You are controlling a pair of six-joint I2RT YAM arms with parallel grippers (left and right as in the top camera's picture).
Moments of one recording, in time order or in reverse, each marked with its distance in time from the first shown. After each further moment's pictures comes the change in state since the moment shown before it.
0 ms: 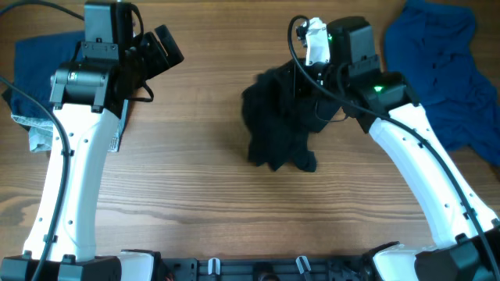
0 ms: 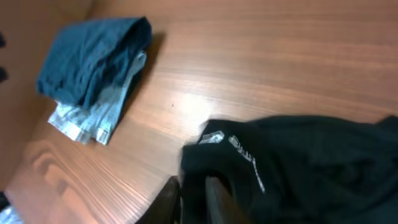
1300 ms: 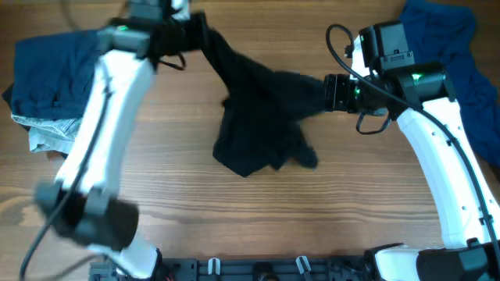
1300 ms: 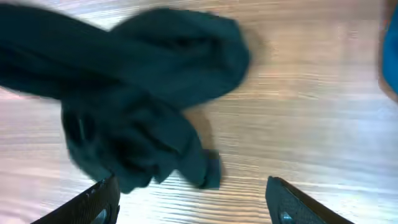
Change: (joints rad) left arm -0.090 0.291 0.238 0.085 0.250 0.224; right arm -0.146 -0.006 0.079 -0.471 0.268 -0.012
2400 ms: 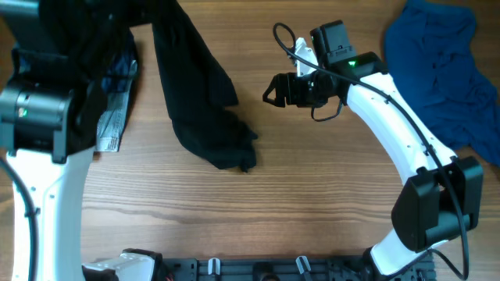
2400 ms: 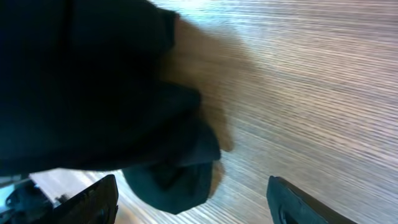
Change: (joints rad) left arm 0.009 -0.352 0.109 0.177 -0.221 -0.100; right arm 0.104 0.272 -0.050 0.319 -0.386 -0.027
